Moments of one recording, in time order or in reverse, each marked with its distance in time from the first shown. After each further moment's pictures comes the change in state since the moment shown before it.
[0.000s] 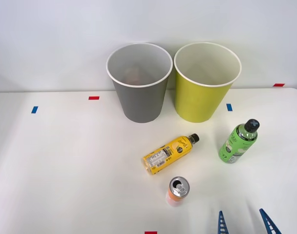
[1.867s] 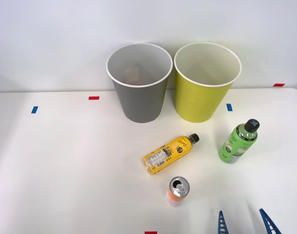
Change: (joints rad) arm 0.000 0.000 0.000 0.000 0.000 0.000 0.000
